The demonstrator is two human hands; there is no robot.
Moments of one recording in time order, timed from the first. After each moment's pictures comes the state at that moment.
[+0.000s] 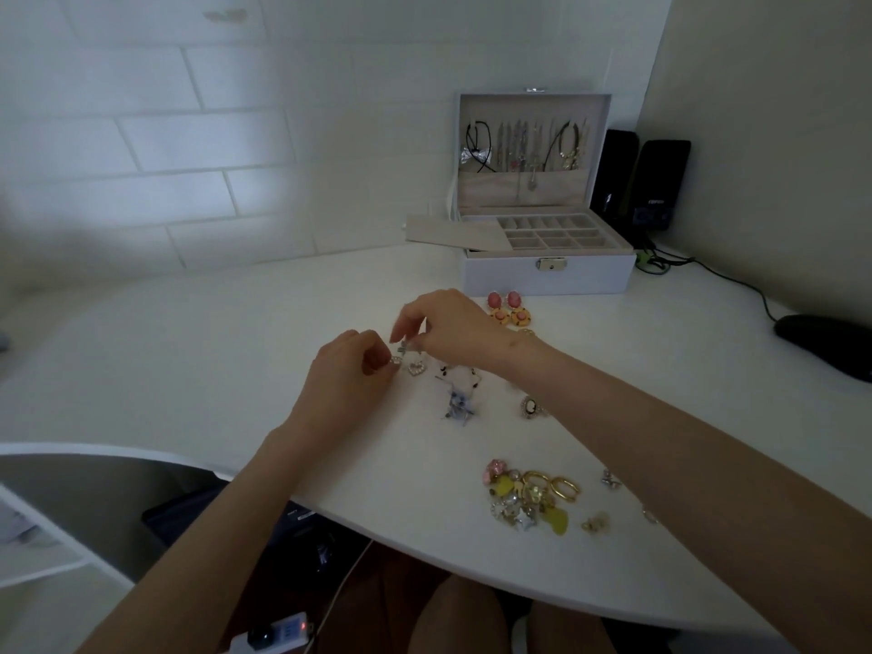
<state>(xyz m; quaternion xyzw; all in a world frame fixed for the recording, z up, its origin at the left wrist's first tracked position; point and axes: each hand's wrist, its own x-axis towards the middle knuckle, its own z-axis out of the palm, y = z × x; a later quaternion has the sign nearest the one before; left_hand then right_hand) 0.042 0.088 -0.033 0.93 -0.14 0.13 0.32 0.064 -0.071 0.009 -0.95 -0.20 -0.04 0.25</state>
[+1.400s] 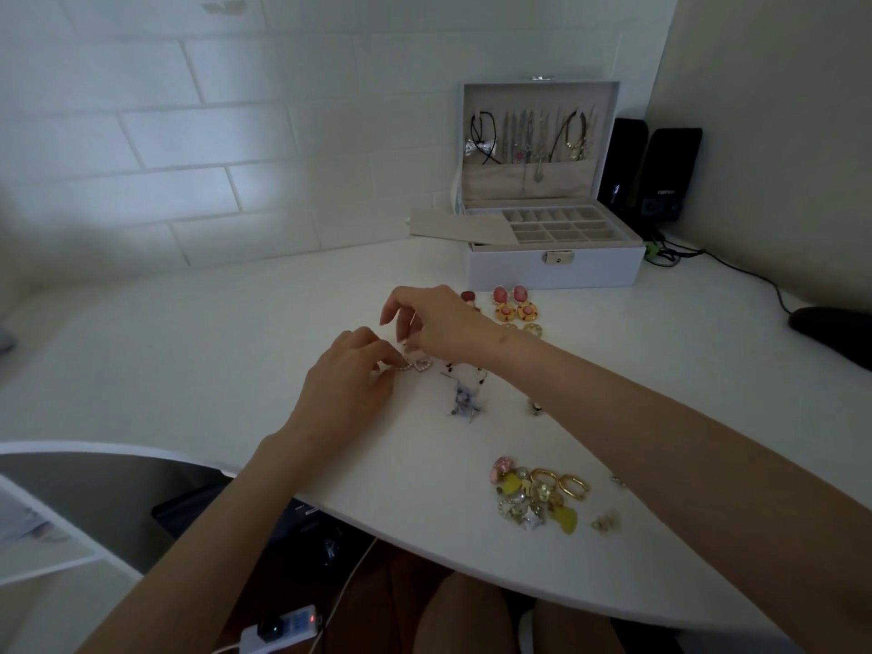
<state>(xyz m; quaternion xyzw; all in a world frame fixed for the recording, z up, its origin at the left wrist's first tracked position) 0.034 0.092 -0.036 0.94 -0.20 0.15 0.22 0.068 -0.062 0.004 -0.93 -0.21 -0.01 0.31</state>
